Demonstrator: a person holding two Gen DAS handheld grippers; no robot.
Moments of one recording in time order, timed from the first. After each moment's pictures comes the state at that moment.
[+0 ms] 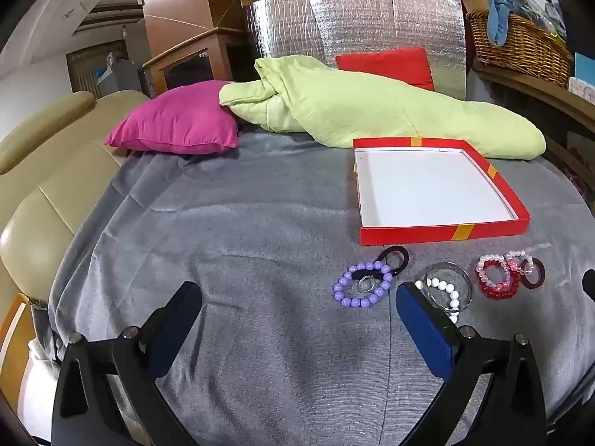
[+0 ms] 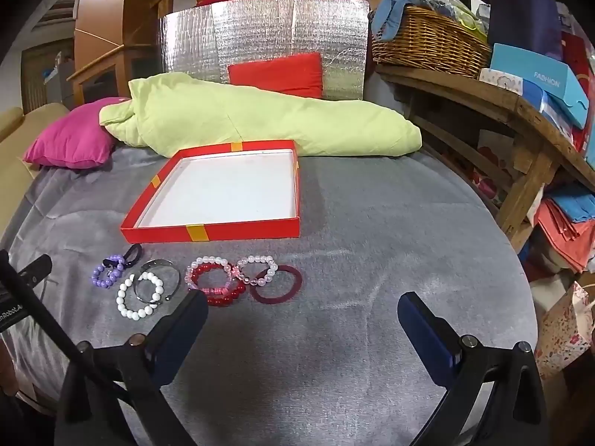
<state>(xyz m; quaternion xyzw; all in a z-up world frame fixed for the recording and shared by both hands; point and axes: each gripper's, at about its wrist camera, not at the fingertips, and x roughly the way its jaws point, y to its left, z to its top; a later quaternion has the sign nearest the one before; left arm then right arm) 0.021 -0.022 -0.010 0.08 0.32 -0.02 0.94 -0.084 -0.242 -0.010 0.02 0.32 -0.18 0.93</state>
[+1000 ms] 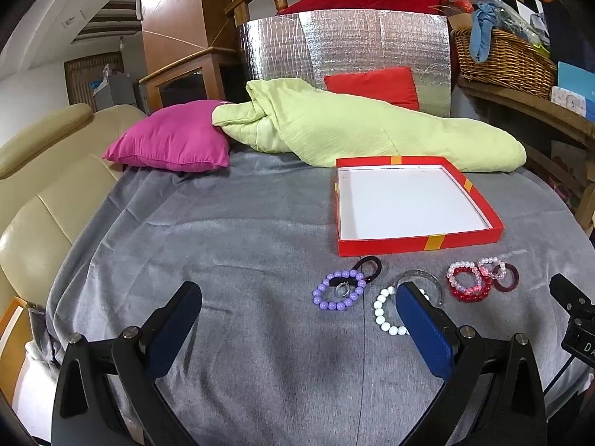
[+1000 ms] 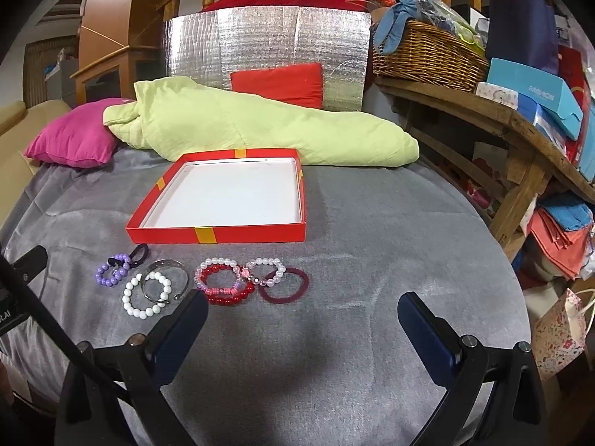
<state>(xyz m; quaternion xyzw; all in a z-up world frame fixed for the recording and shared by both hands) -0.007 -0.032 0.005 0.07 0.29 -0.04 0.95 -0.093 -0.222 -0.009 0.00 0.31 -0.19 0.93</state>
